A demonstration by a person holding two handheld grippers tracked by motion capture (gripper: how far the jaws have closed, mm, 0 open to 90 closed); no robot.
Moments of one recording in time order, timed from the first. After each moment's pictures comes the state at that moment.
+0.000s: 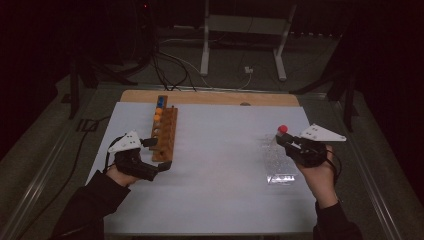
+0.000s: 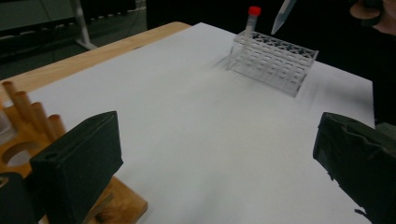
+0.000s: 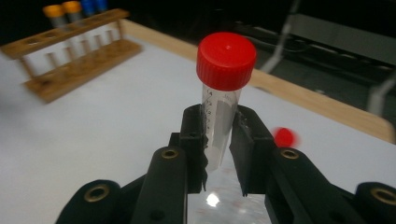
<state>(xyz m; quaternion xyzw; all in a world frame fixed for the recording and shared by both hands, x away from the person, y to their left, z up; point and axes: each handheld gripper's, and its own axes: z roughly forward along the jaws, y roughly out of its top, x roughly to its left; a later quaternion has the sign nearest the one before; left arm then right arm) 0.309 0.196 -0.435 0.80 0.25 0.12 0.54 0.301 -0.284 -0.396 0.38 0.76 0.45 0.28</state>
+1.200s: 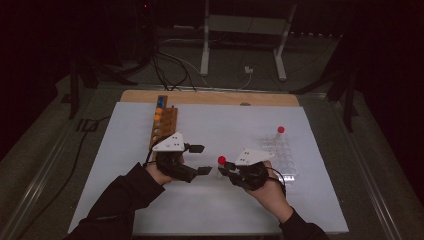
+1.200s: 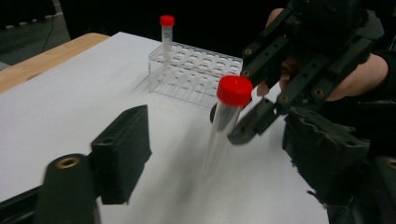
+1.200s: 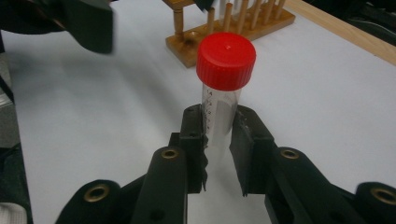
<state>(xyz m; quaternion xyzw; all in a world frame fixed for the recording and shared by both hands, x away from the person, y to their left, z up) 0.315 0.097 -0.429 0.82 0.14 0.05 0.55 0.278 -0.156 -0.441 0.25 0.85 0.44 0.16</state>
